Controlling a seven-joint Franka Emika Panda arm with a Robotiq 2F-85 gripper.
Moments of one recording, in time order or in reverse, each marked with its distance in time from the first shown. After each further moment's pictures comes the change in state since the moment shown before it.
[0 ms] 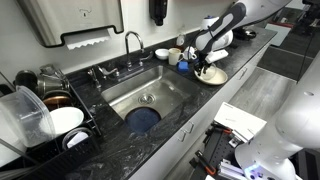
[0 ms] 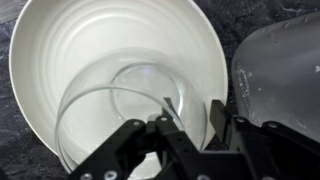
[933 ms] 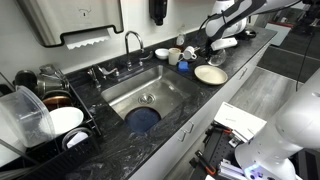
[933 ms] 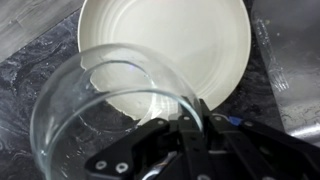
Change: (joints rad) arm 0.002 -0.149 -0.069 0.016 -0.060 -0.012 0.154
